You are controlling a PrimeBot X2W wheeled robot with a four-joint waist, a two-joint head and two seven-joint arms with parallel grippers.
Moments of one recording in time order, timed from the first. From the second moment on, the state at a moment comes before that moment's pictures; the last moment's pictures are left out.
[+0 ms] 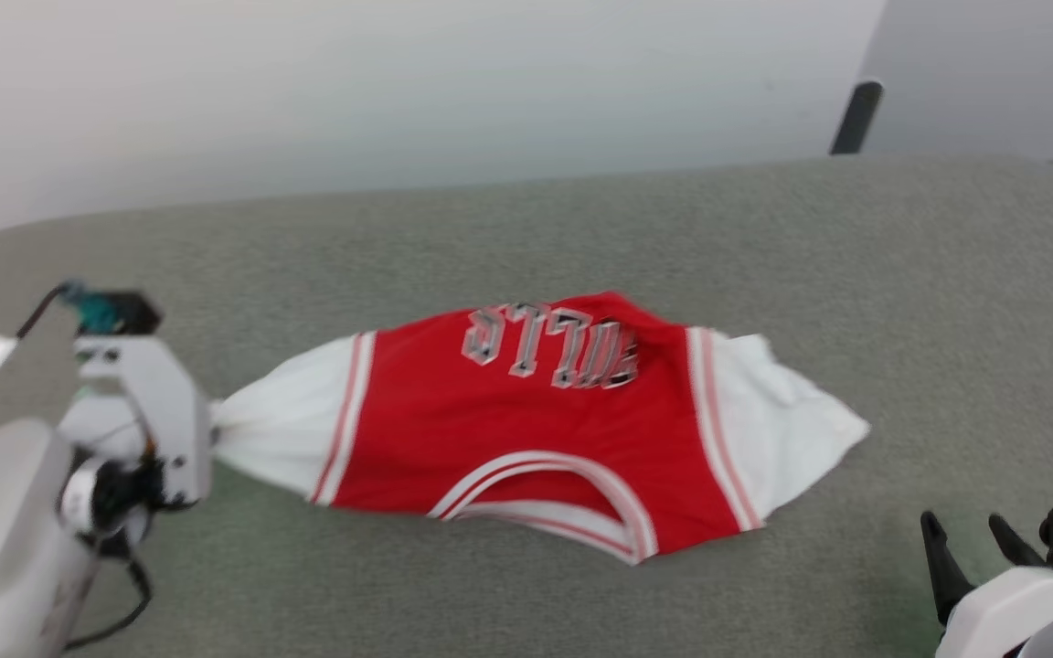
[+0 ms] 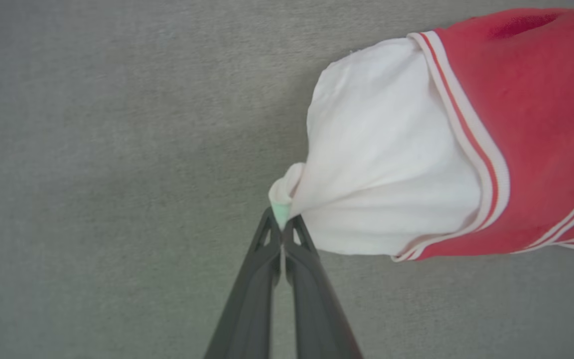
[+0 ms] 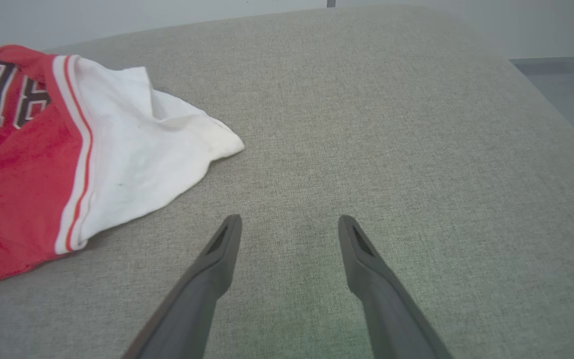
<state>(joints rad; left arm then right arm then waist) -0.66 0.59 -0.48 0.55 -0.84 0.01 0.73 -0.04 -0.10 -0.16 0.18 0.17 0.13 0.20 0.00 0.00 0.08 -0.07</state>
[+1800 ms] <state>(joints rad) -0.48 0.62 -0.44 0.39 -0.87 0.04 0.54 0.03 -0.11 -0.07 -0.05 0.17 0.13 0.13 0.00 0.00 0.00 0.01</state>
